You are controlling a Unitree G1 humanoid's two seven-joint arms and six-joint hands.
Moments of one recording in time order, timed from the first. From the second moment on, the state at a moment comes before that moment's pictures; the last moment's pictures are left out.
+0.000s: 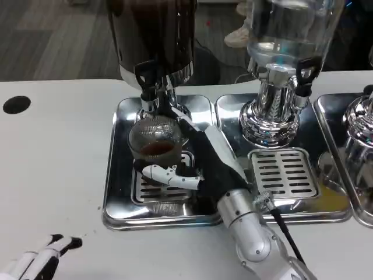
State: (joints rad) left arm 1.20 0.14 0.23 -0.76 0.87 -0.40 0.16; right arm -0.39 0.07 0.34 0.64 -0.39 -0.23 -0.20
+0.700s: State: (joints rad) left arm 1.19 0.14 0.25 -0.76 0.86 -0.41 0.15; right arm -0.40 0.06 0.34 0.68 -0.41 -0.23 -0.21
